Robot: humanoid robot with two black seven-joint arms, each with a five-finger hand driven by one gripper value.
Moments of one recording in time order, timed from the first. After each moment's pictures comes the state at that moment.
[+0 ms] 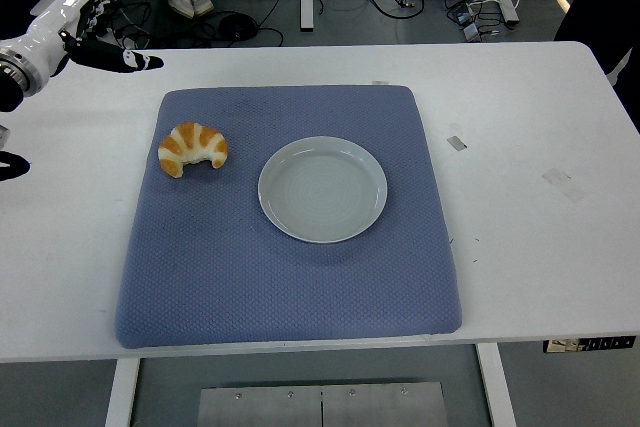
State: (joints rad) left arm -0.94 0.73 -0.52 -1.35 0.93 0.25 0.20; right arm -0.08 0.00 0.01 0.16 -0.12 -0.06 0.21
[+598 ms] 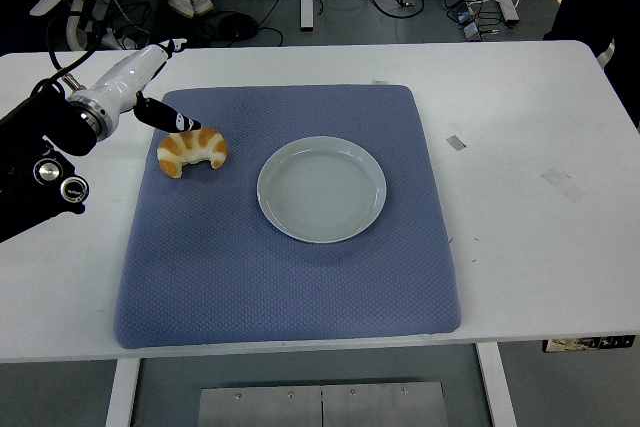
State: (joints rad) left arm -1.00 0.61 -0.28 -1.37 1.20 0.35 0.35; right arm -0.08 0.00 0.01 0.16 -0.12 -0.06 0.21
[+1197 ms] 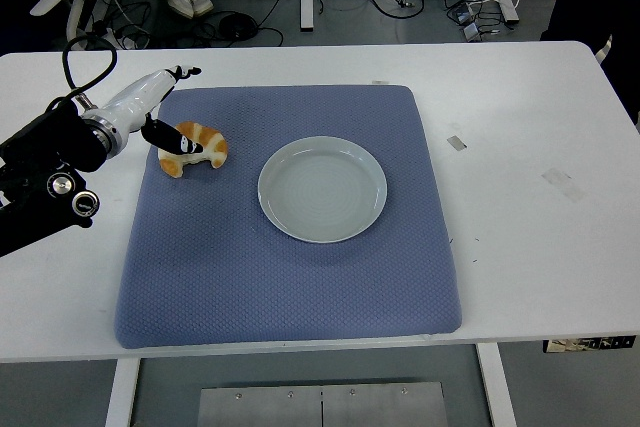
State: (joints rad) left arm -1.00 0.61 -0.22 -1.37 1.18 0.34 0.38; right arm -0.08 0.00 0.01 0.16 -0.12 -0.06 0.21
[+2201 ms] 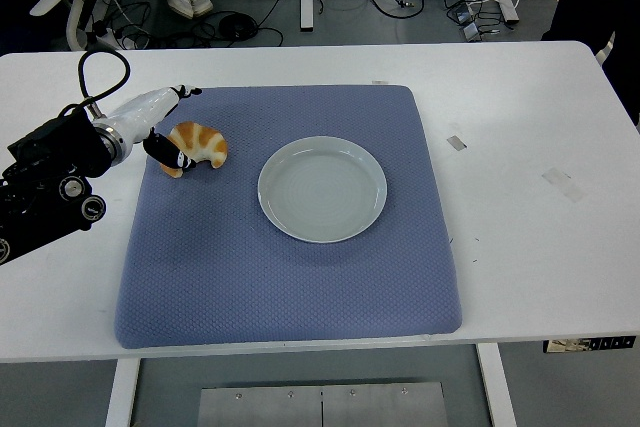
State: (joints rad) left arm -1.00 0.56 -0.19 -1.25 1.26 0.25 0.38; right arm -0.08 0.00 0.01 0.16 -0.12 -0.06 0.21
